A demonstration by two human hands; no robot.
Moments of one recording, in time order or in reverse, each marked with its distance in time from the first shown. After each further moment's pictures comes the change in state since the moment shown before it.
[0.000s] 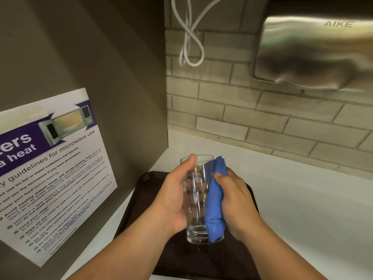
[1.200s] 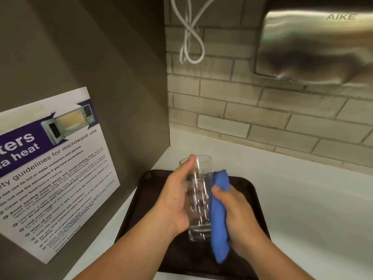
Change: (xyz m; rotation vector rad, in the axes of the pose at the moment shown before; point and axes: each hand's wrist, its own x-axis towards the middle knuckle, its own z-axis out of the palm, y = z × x) left_hand -0.002 -0.005 -0.004 -0.002 0.111 -0.031; right_hand -0.026 0.015 -0.002 0.074 -0.142 0.034
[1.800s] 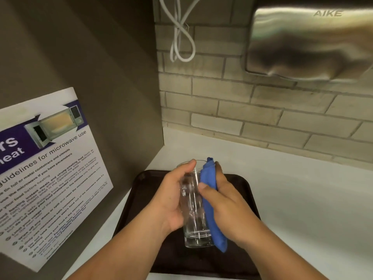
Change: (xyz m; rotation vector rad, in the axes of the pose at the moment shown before) left_hand 0.004 0.003 -0.002 0.075 -0.090 -0.056; right_hand 0.003 -0.025 0.001 -0.356 -0.078 -0.089
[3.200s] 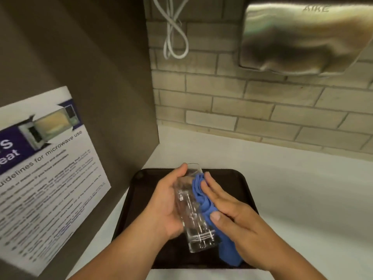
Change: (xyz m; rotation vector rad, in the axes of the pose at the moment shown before) left_hand -0.009 -0.013 -0.015 -0.174 -0.016 -0.119; right_hand -0.043 0.032 -0.016 -0.076 -0.213 -0.175
